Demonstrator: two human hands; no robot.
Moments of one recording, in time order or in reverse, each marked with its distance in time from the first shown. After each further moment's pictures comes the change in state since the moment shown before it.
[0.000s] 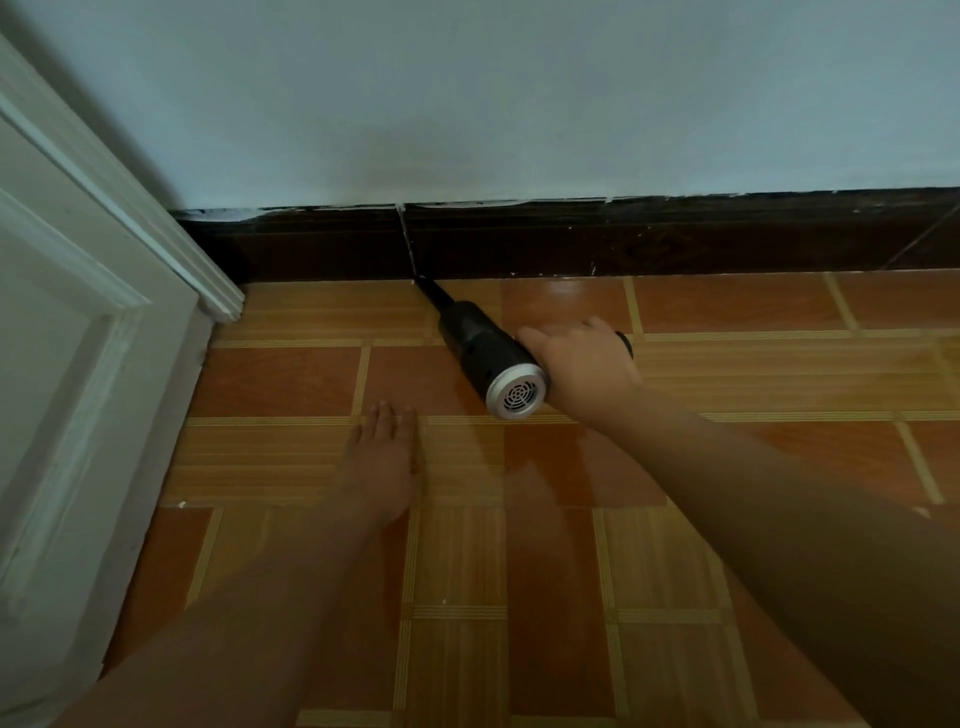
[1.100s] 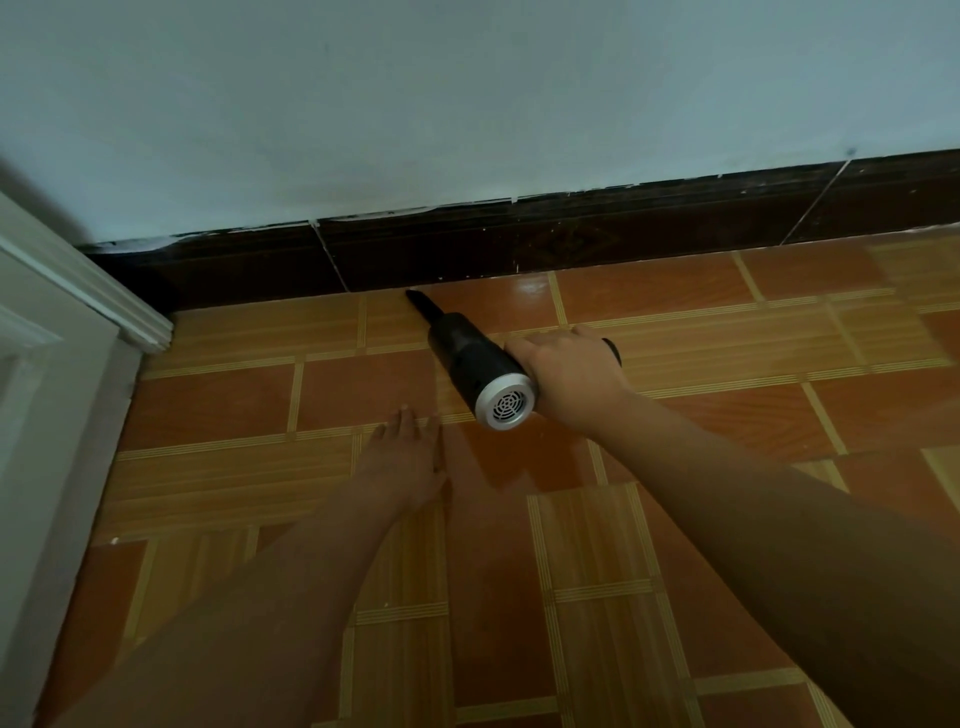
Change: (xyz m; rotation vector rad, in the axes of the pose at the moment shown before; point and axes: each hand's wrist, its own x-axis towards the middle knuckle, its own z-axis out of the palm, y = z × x) left_hand 0.007 0.080 -0.009 0.186 -0.129 0.149; right_hand -0.049 0.041 -0.007 0.008 -0.031 0.101
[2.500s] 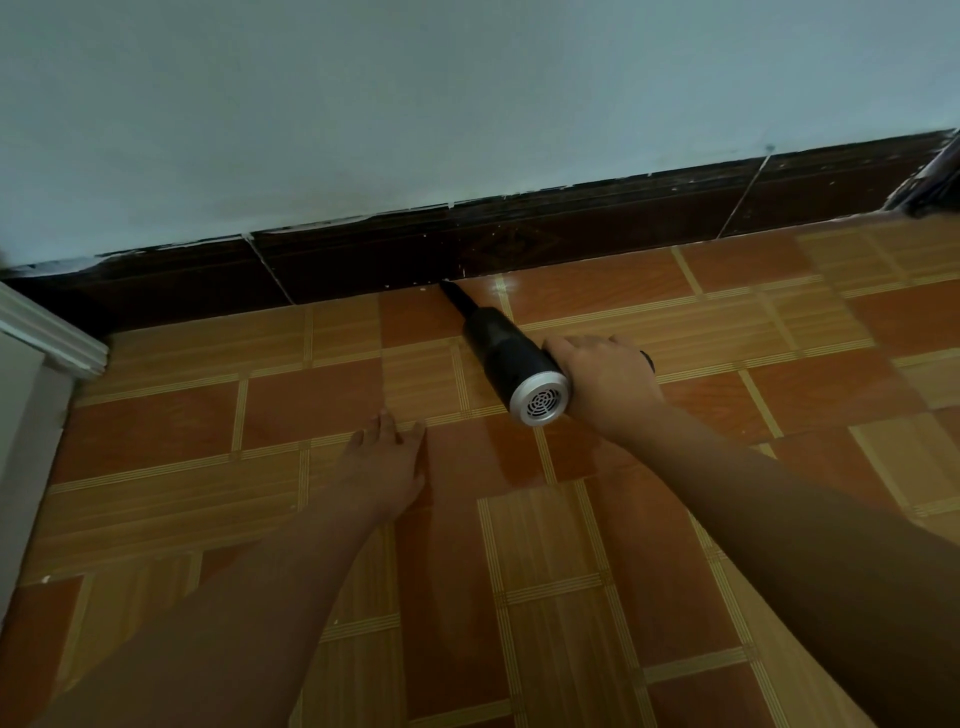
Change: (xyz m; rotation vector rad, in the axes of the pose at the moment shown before) left_hand 0.010 0.031 -0.002 0.082 0.017 0.027; right_hand -0.048 0.062 0.000 0.018 0.044 0.177
